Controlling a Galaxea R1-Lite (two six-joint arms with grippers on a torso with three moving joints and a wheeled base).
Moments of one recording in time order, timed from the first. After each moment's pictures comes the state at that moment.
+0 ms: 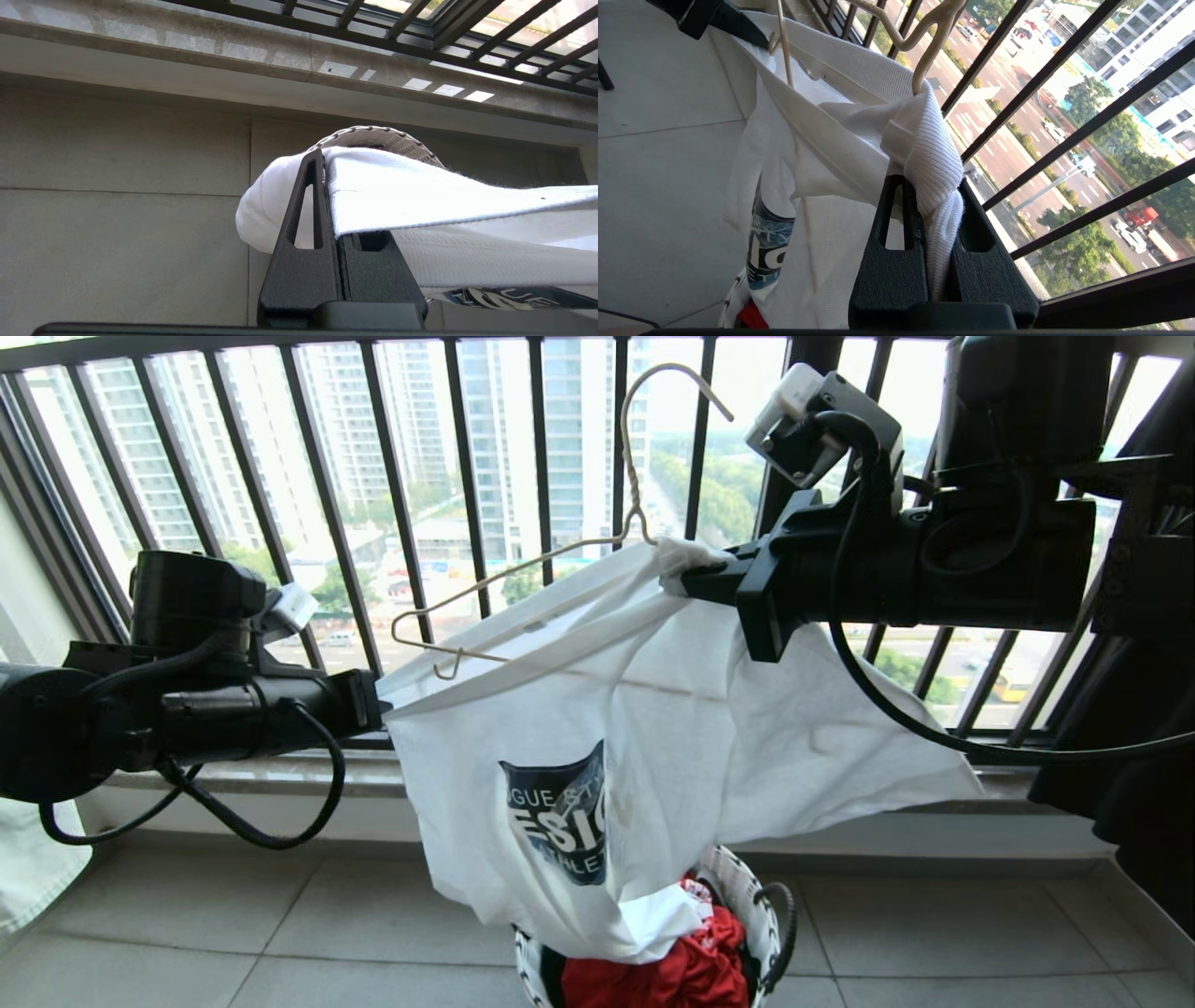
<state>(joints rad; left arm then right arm) -0.15 1.63 -1.04 -0.12 -0.13 -0.31 0.54 1.70 -1.51 -0.04 0.26 -0.46</state>
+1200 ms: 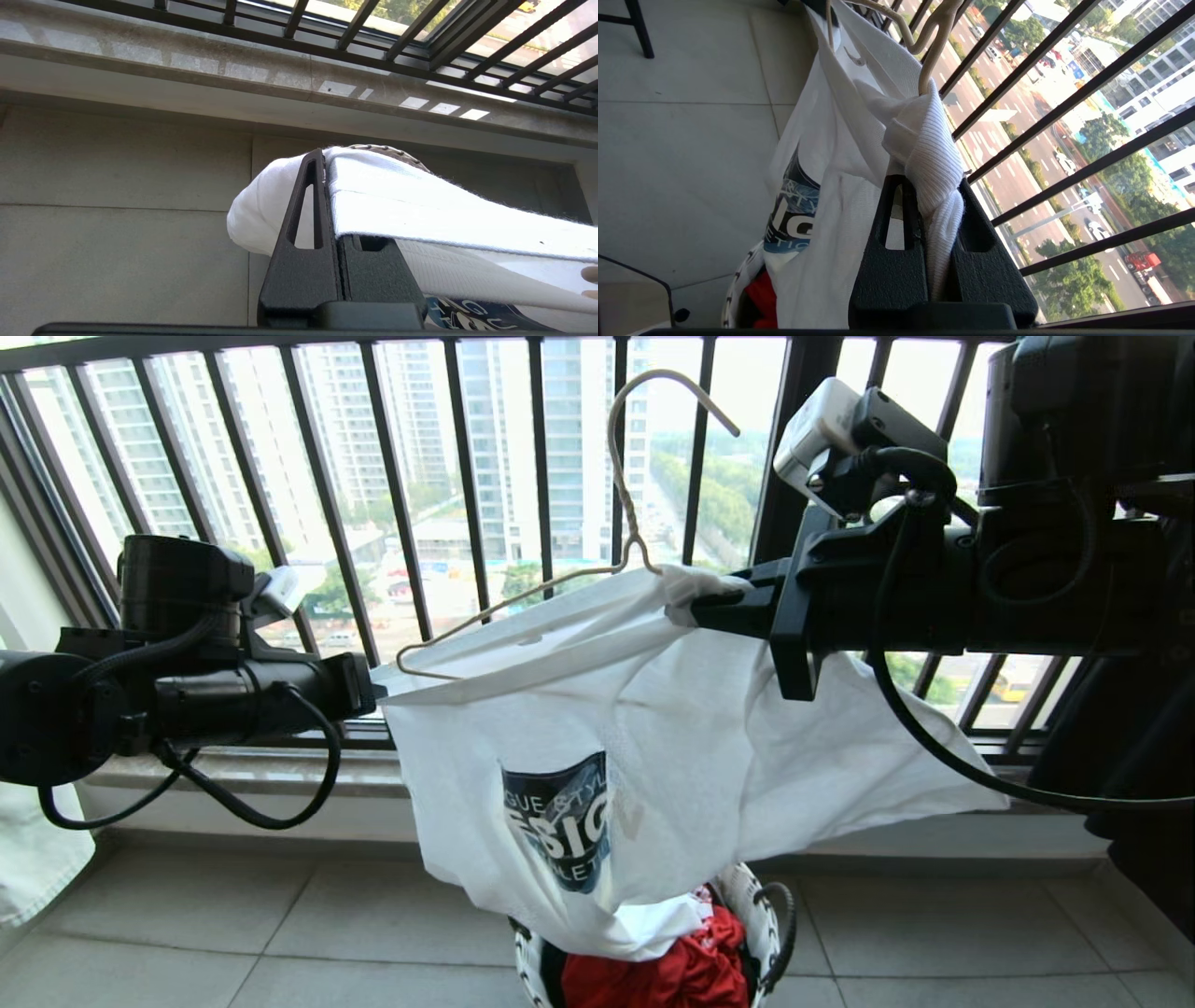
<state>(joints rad) -0.11 1.65 -1.08 -0.13 -0.13 -0.31 0.55 1.62 -1.41 -0.03 0.36 -0.56</state>
